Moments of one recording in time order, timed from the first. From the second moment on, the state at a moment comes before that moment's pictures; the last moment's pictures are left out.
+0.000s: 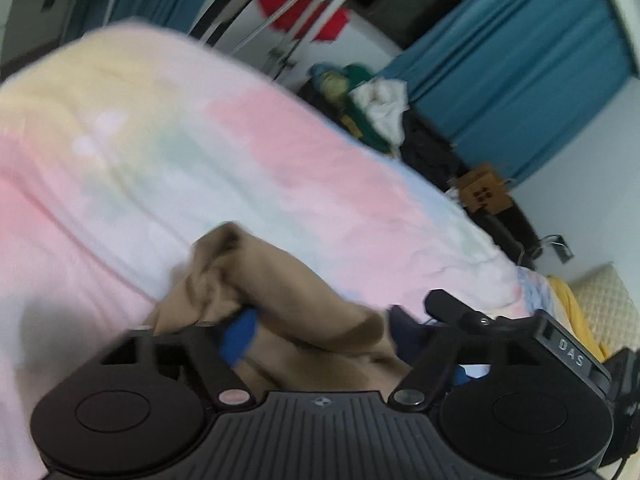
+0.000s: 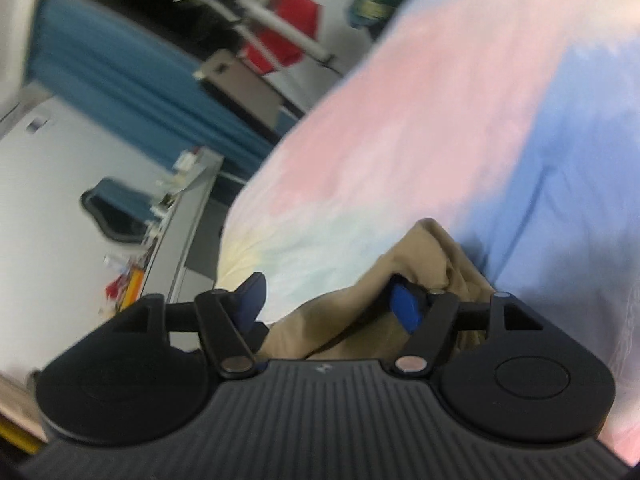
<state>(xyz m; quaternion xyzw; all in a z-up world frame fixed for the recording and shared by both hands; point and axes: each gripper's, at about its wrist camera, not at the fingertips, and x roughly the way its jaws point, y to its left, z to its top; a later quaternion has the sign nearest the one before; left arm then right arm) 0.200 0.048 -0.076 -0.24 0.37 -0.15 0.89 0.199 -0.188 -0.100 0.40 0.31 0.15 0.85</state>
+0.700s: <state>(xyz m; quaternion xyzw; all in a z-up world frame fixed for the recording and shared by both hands) 0.190 0.020 -0.095 -0.04 0.33 -0.12 0.93 0.215 -0.170 -0.108 0.20 0.32 0.13 0.92</state>
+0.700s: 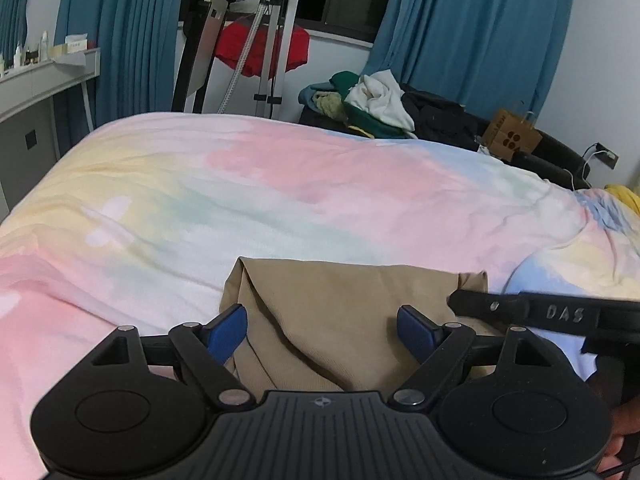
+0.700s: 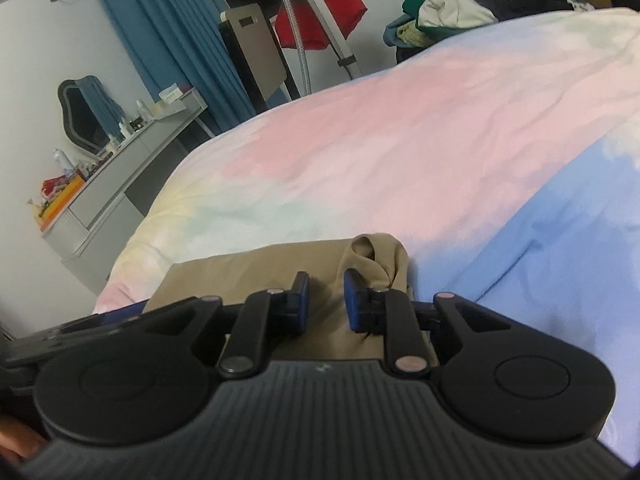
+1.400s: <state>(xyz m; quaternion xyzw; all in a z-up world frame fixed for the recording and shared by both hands) 0.120 0.005 -0.079 0.01 0.33 -0.14 0.94 0.135 -0.157 -0.086 0.13 0.31 0.13 0.93</state>
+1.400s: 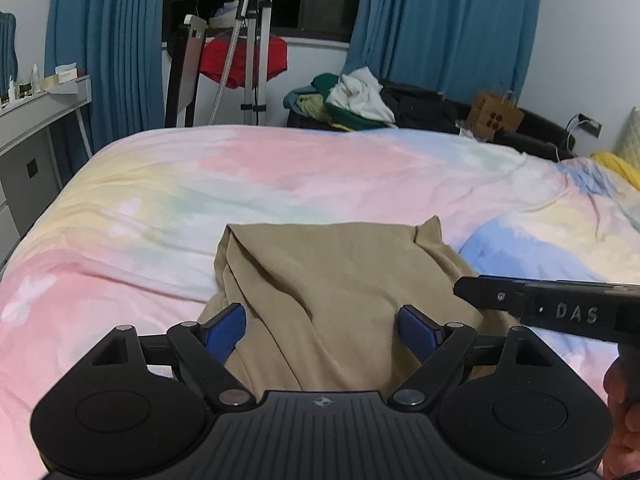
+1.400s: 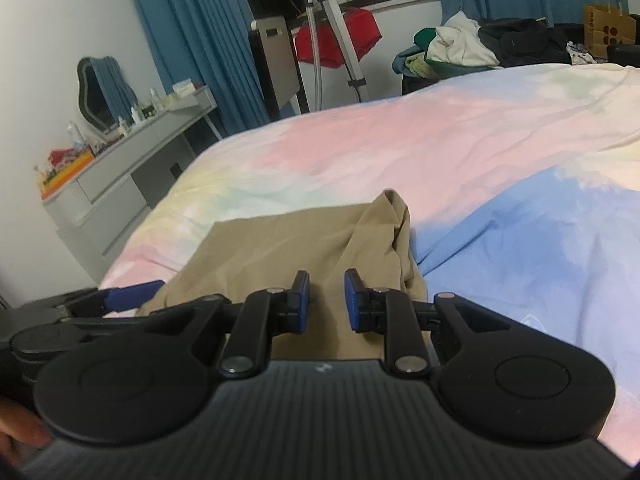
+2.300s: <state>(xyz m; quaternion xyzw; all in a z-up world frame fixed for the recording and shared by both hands) 0.127 0.096 -0.118 -0.44 0.48 -0.14 0.75 0.136 -0.196 -0.079 0.32 0.29 0.14 0.89</state>
